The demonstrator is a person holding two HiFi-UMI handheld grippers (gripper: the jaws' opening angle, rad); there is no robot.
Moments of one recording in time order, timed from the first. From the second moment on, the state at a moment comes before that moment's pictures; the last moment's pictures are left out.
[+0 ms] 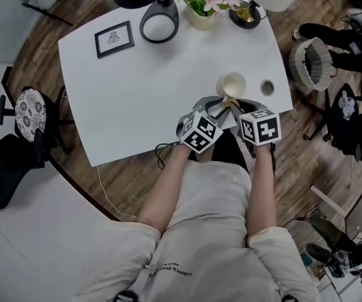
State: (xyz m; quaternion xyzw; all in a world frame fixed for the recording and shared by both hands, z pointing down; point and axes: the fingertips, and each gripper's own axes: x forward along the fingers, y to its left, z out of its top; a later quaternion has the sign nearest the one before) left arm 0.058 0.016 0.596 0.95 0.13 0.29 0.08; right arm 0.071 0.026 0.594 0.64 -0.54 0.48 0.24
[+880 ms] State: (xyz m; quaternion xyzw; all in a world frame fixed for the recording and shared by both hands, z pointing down) left arm 0.075 0.015 0.600 0.94 0.13 0.29 0.09; right arm 0.105 0.033 0.599 0.62 -0.56 0.50 0.25
